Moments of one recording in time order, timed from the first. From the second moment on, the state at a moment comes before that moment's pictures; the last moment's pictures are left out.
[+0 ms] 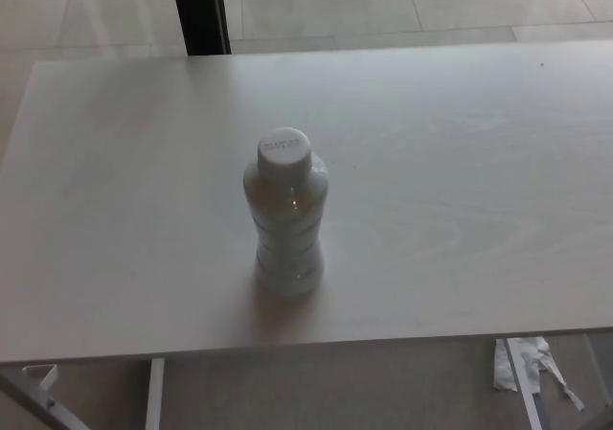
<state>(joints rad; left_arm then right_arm) 0.14 0.77 0.50 1.05 -0.13 0.00 -0.24 0.19 -0.60 -0.52 0.73 0.09 -0.02 0.11</state>
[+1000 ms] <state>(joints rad) -0.26 0.68 0.13 0.24 -0.14 0.21 -0.30 0.19 -0.60 -0.52 0.74 0.13 -0.02 0.16</state>
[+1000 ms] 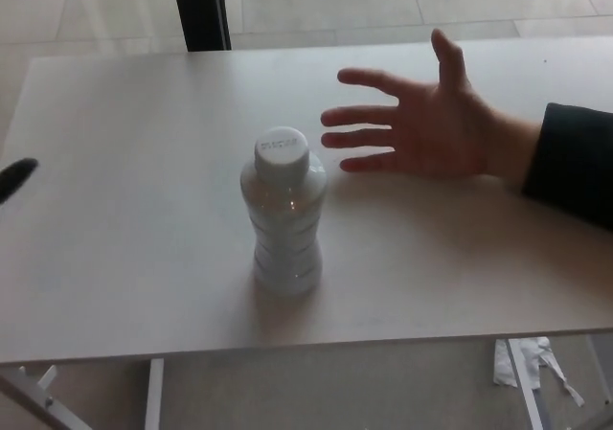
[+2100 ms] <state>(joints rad) -0.19 0.57 -0.21 -0.11 -0.10 0.43 -0.47 0.14 -0.60 -0.50 0.74 0.13 -0.01 0.15</state>
